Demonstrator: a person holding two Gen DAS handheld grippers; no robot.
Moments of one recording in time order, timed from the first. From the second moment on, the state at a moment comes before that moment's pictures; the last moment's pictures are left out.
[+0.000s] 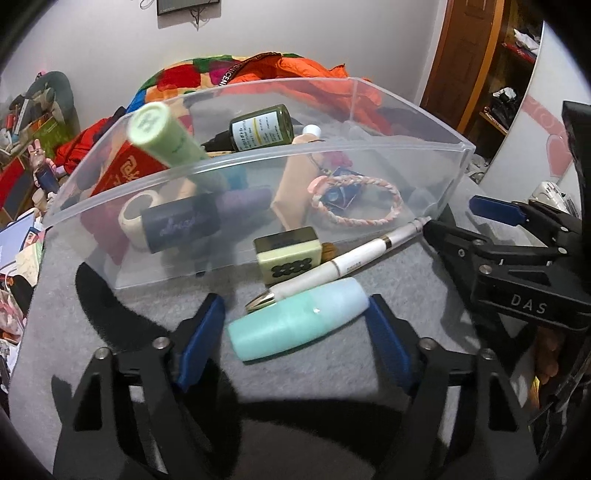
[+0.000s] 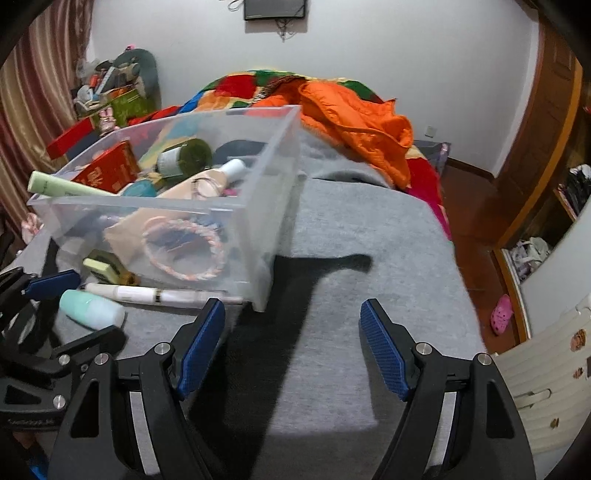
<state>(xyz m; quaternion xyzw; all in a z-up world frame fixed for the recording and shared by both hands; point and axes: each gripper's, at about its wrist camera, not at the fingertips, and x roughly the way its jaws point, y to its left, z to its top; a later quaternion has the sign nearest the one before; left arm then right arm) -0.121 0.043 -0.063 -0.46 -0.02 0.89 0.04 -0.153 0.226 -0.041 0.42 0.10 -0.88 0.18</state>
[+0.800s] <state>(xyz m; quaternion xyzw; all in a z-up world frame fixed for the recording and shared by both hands) -0.062 -0.016 -0.049 -0.44 -0.05 0.89 0.07 -0.120 0.130 -0.041 0.40 0.24 -0.82 0.32</state>
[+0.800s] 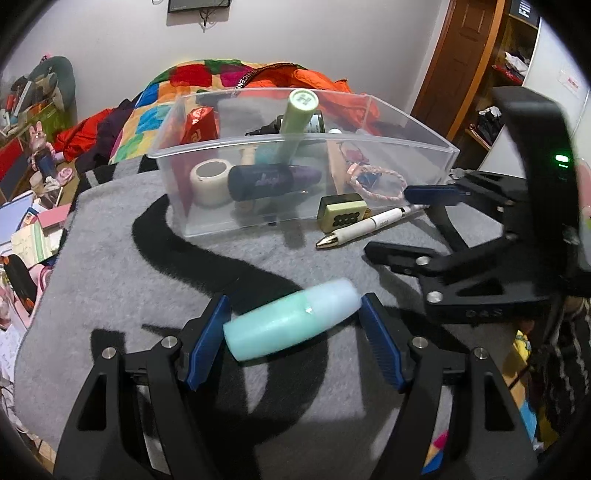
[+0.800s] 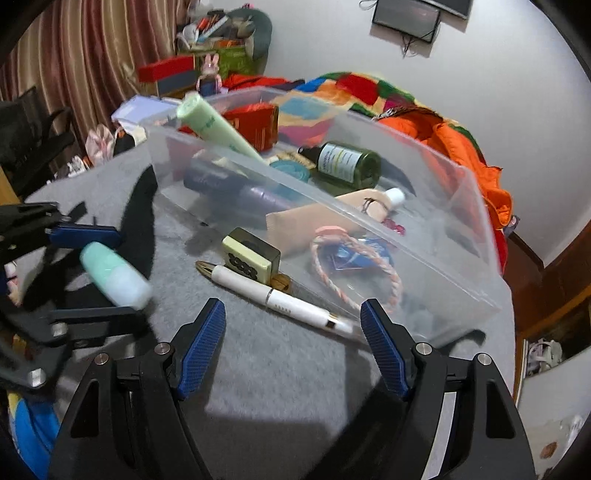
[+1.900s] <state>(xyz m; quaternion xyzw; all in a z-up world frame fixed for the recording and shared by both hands) -0.059 0.009 -0.060 -0.42 -0.01 0.91 0.03 -0.108 0.140 -0.044 0.43 0.22 -0.79 0.39</state>
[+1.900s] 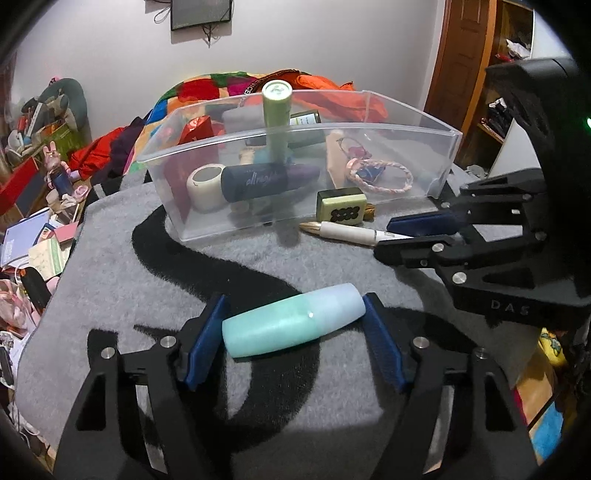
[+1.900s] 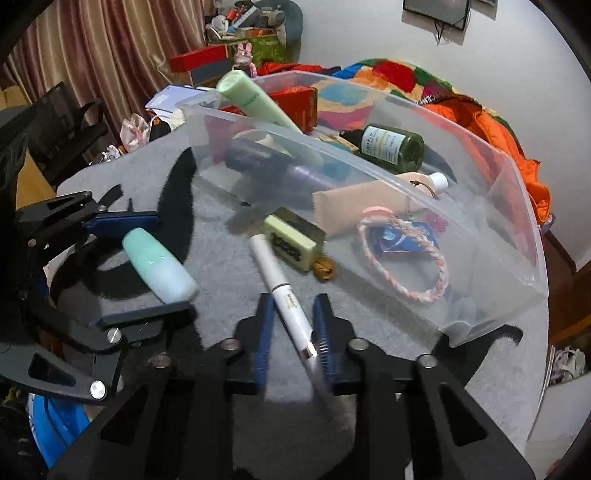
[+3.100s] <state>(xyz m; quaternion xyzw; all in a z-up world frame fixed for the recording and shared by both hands) -0.103 -0.051 0.022 -0.32 -0.05 0.94 -0.03 -0.156 0.178 0.050 0.33 0.00 -0.90 0.30</state>
